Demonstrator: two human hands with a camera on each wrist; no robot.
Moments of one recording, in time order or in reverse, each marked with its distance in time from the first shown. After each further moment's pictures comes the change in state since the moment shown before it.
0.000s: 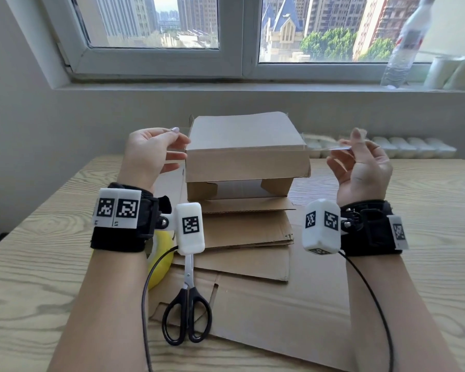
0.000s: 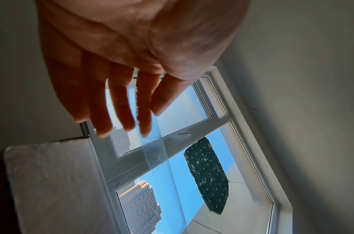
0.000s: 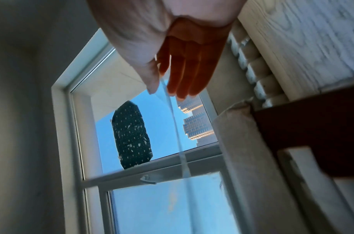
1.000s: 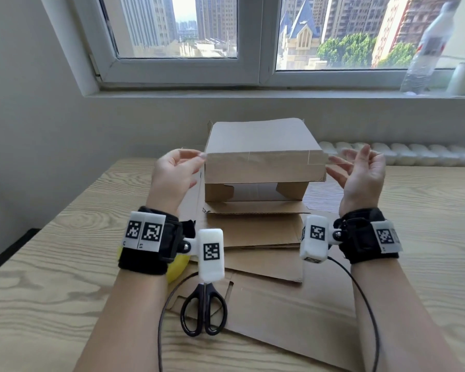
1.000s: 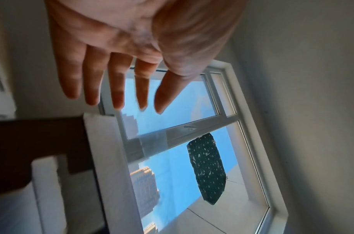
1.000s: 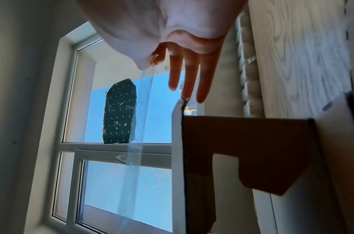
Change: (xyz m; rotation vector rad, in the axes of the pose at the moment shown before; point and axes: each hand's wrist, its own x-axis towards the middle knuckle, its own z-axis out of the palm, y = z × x) left_hand -0.022 -0.026 -0.001 -0.082 0.051 -0.012; right_hand -0.002 0.027 0.004 -0.201 -0.116 -0.148
